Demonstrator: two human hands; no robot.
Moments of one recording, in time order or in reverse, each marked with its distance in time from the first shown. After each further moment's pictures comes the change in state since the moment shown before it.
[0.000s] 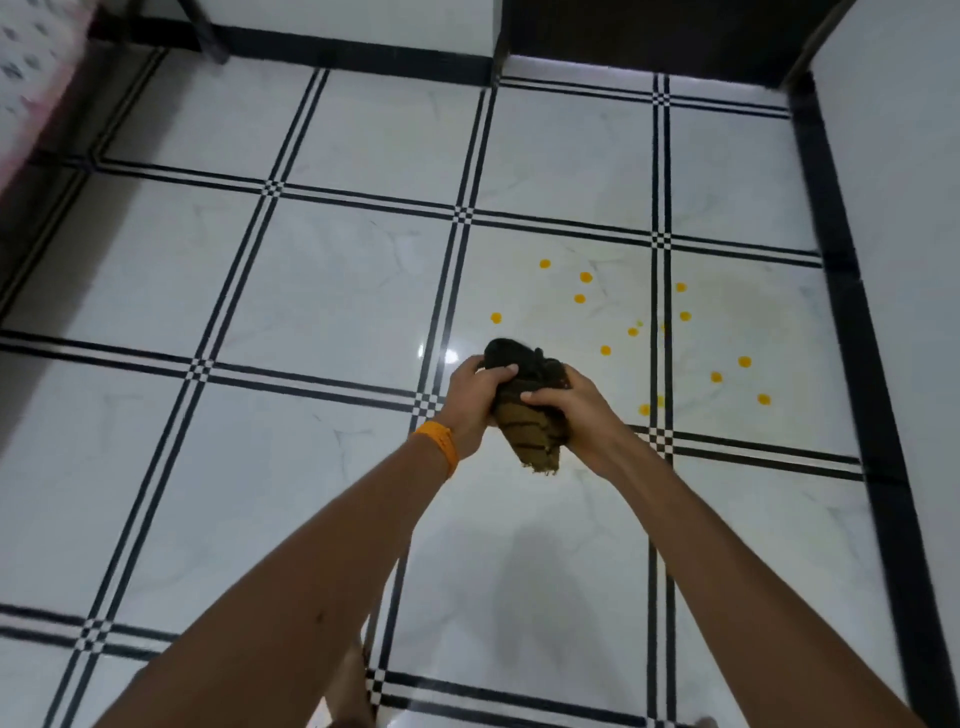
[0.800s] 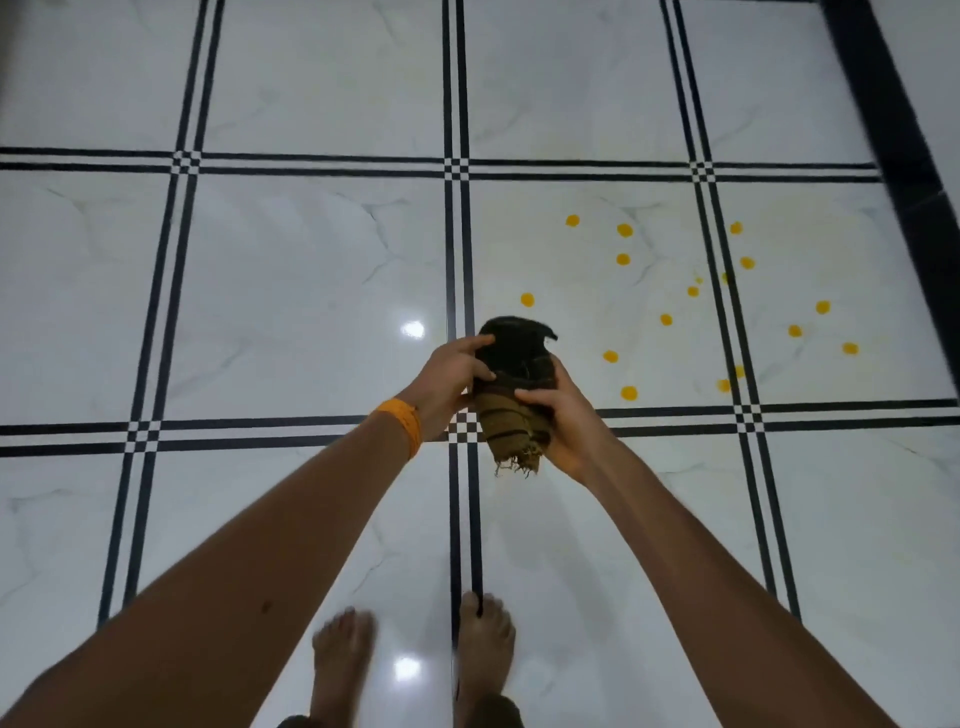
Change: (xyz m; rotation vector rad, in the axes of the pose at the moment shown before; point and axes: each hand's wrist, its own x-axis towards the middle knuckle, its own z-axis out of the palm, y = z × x) left_hand 0.228 0.010 -0.172 0.272 -0.282 -0.122; right_hand 0.224 0.080 0.127 0.415 0.118 0.027
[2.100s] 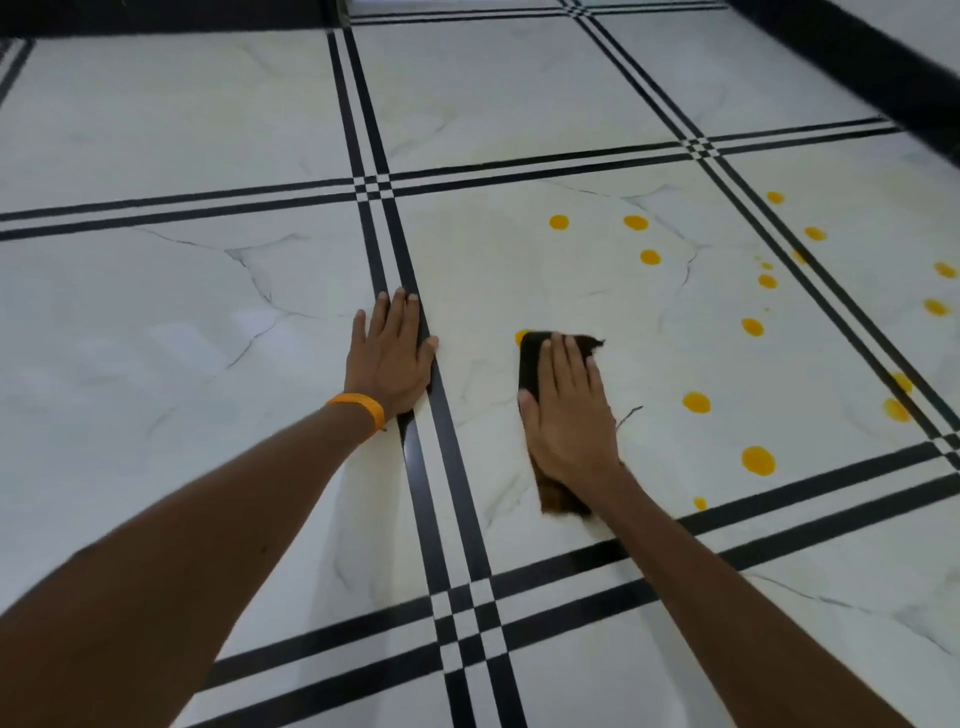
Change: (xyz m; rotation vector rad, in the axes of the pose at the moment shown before) left_hand 0.431 -0.091 -0.107 1.495 0.409 0.723; right_hand 0.389 0.118 -0.153 -1.708 0.748 -0.701
